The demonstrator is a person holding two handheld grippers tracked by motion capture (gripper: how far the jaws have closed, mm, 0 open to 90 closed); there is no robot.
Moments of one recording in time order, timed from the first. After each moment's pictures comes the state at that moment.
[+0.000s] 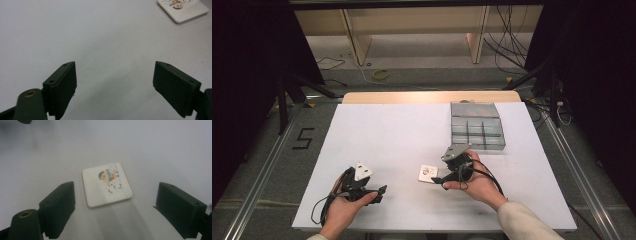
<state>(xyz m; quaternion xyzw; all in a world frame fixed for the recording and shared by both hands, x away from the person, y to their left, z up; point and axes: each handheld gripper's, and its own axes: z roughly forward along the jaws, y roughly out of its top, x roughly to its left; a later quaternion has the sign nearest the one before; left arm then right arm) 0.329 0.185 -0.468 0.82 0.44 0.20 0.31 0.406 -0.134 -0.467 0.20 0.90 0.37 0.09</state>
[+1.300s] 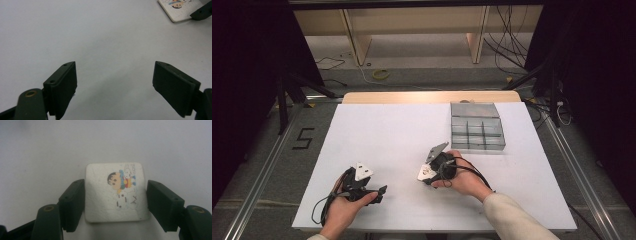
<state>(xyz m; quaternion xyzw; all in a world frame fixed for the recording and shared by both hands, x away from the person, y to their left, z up) 0.329 0.185 -0.469 0.82 0.44 0.20 0.31 0.422 -0.095 -0.482 0.16 0.94 0.29 0.07</state>
